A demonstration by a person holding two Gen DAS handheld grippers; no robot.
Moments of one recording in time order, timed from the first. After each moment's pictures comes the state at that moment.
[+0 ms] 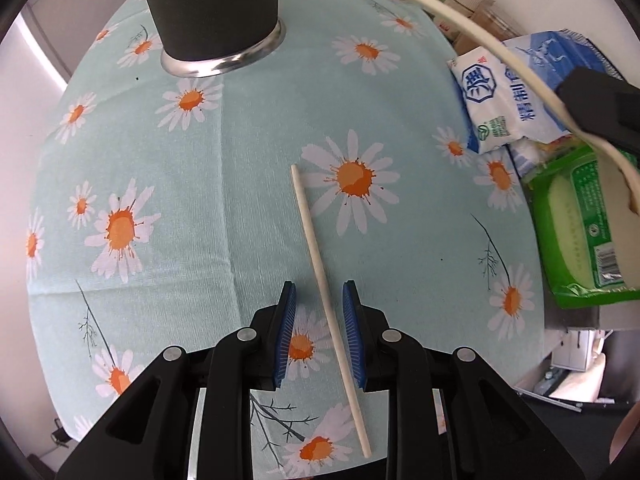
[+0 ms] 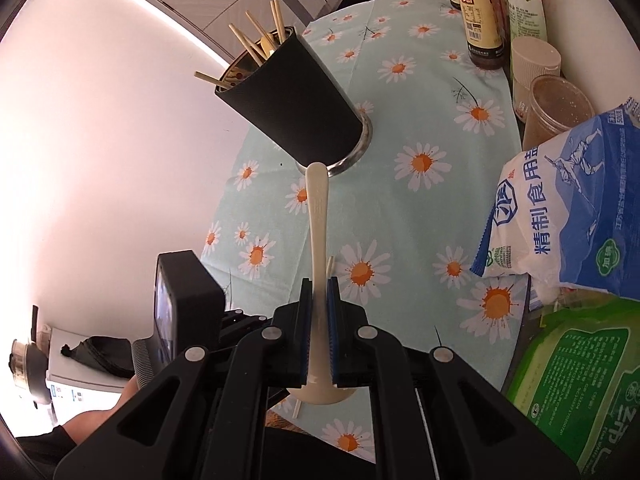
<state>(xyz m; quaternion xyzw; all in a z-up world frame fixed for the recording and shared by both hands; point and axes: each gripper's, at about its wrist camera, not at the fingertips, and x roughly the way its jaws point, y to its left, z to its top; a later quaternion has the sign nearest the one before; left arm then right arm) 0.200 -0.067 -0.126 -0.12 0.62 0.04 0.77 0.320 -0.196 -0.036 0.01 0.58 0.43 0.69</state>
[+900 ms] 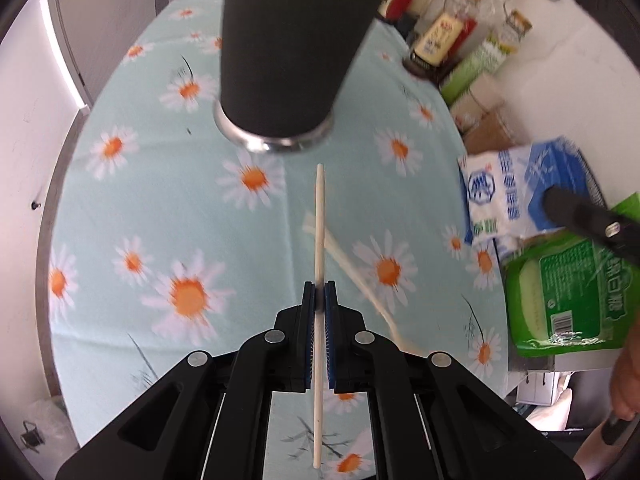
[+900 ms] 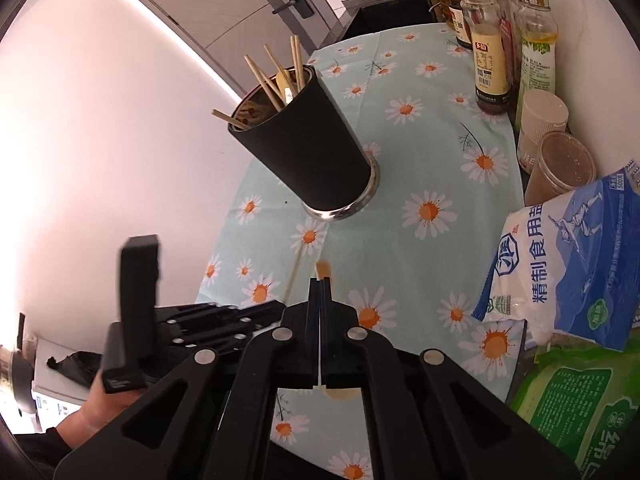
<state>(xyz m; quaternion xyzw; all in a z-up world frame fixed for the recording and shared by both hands) 0.216 0.036 -0.079 -0.20 0.56 0.02 0.81 0.326 -0.155 -0.025 0.00 0.55 0.41 0.73</state>
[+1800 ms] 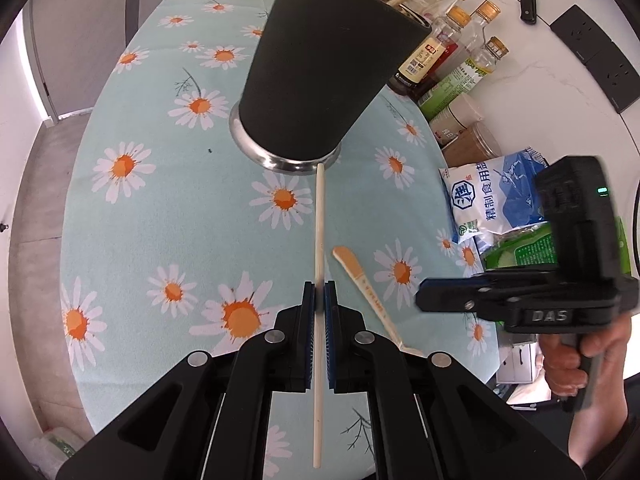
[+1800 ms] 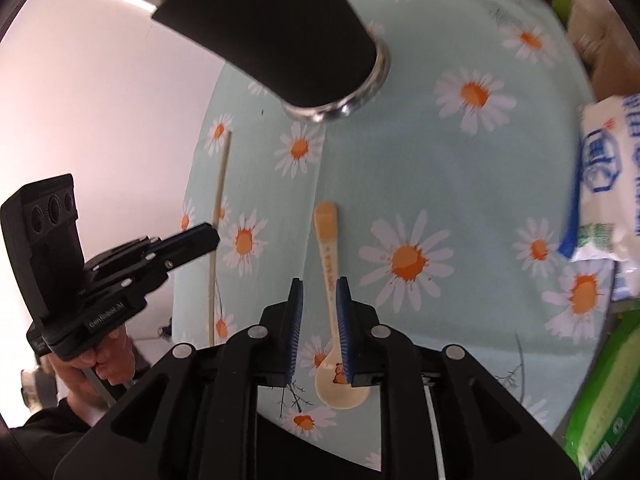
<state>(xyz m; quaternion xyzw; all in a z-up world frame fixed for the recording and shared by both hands) 0.192 0.080 -0.076 -0.22 0.53 -0.06 0.82 0.317 -0.106 -0.124 -0.01 0.68 0.40 0.62</state>
